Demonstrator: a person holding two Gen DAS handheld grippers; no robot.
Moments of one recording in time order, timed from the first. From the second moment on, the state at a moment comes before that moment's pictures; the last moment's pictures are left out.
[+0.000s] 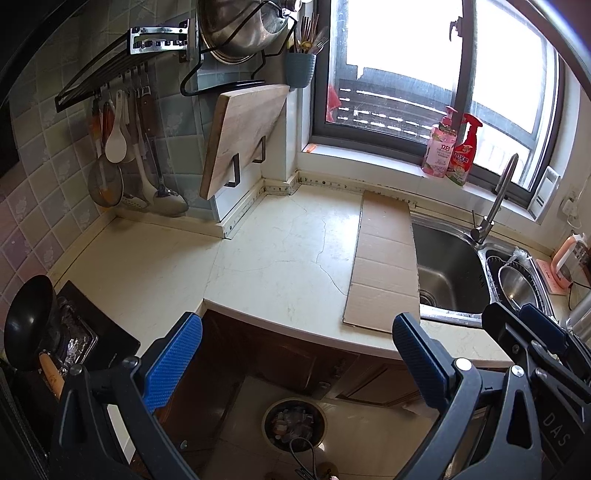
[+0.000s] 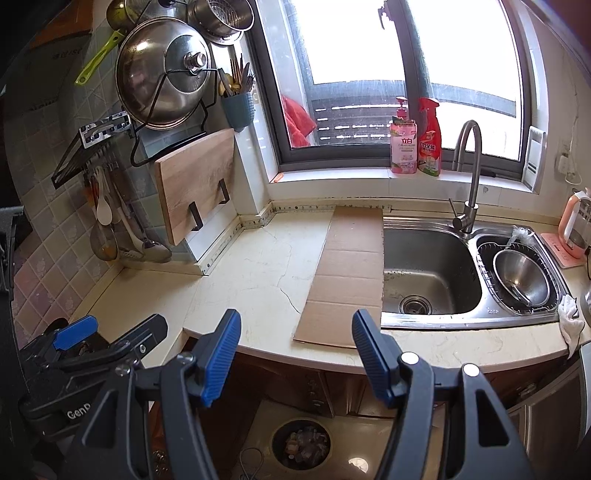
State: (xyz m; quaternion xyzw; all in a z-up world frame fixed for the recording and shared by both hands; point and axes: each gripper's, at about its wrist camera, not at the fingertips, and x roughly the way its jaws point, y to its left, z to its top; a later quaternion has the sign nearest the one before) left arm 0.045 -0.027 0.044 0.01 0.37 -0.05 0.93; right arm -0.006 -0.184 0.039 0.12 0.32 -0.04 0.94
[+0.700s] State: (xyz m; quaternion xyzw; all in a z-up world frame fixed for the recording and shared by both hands) left arm 0.048 -0.030 0.041 0.01 0.38 -0.04 0.93; right arm -0.007 -0.181 0.036 0.12 0.33 -0.04 0.94
